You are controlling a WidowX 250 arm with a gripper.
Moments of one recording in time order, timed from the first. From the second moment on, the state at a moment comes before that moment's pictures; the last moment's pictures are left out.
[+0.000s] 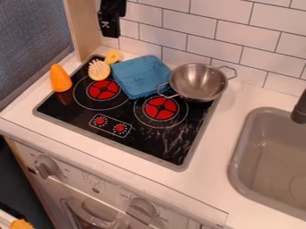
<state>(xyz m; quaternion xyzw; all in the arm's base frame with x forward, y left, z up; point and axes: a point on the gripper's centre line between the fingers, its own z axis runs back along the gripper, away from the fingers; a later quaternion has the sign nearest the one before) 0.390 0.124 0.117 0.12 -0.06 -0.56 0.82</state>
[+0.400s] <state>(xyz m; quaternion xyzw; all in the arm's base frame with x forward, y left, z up) 0.400 0.099 0.098 0.10 -0.03 -0.60 0.79</state>
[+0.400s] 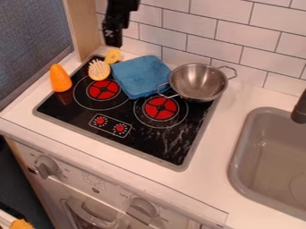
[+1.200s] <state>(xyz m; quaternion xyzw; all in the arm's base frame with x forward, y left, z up) 0.359 -0.007 0.063 0.08 -0.06 -0.62 0.78</state>
